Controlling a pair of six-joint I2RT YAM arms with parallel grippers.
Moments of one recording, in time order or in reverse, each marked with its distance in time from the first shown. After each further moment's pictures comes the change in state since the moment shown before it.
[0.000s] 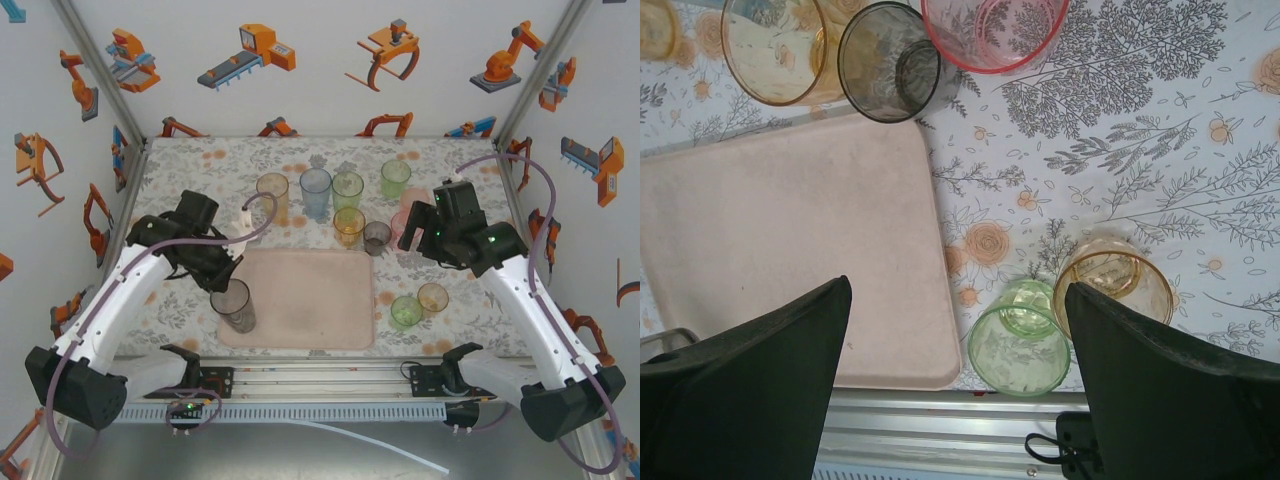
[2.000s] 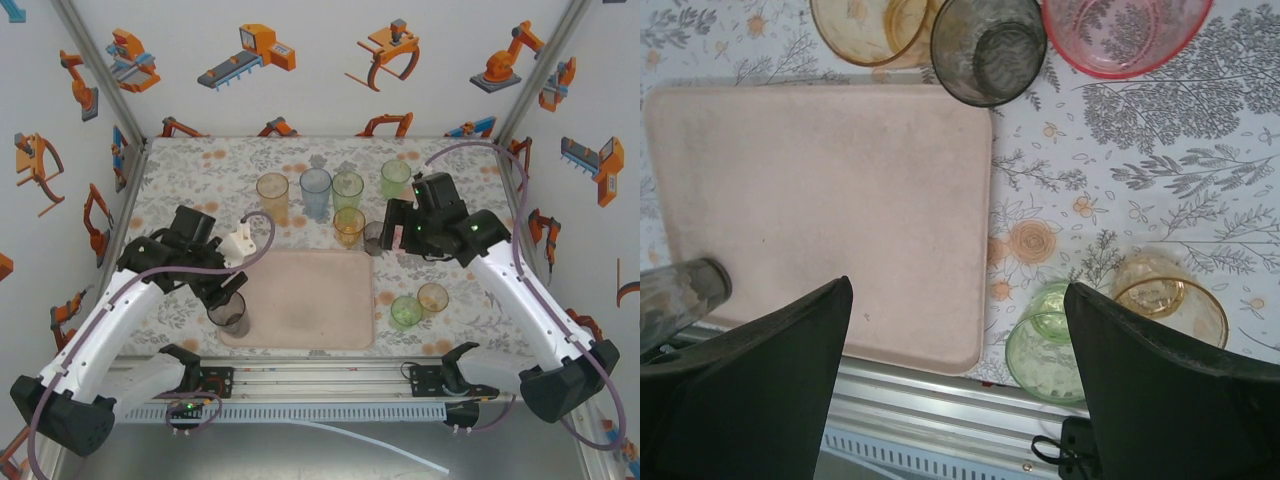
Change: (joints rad) left arm -0.052 -0.144 -0.077 0.062 -0.094 0.023; right arm 0.113 0.098 0.080 0.022 -0.070 -0.065
